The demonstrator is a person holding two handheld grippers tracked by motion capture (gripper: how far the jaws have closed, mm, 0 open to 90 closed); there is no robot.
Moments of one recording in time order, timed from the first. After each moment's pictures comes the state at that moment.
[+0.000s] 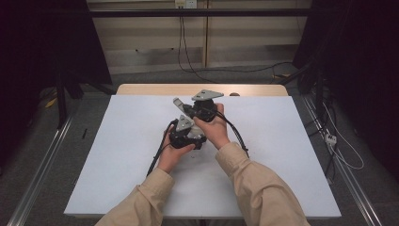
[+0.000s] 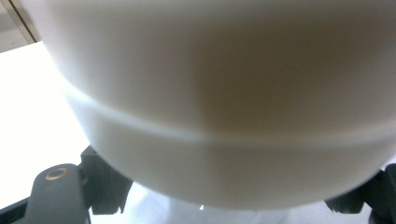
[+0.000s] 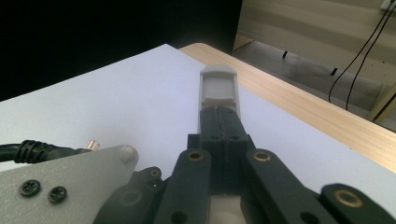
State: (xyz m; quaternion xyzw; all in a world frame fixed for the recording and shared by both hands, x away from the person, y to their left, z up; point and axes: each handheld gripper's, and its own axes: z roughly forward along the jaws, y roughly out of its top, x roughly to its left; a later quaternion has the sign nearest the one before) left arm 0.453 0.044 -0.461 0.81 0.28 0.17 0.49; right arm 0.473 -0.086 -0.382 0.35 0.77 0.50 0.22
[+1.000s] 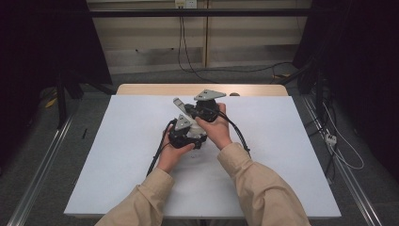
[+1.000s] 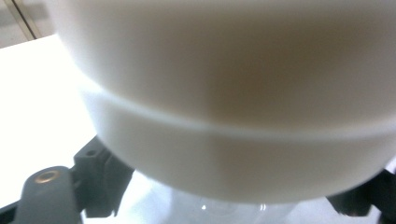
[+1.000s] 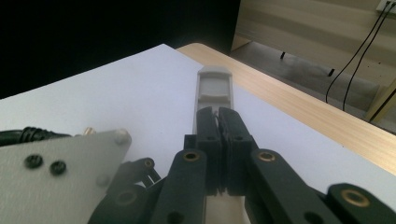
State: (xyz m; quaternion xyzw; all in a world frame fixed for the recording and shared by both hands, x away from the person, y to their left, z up) left arm 0.454 0.047 -0.461 0.80 0.29 0.16 0.50; right arm 0.471 -0.093 -0.382 0.35 0.76 0.50 0.22
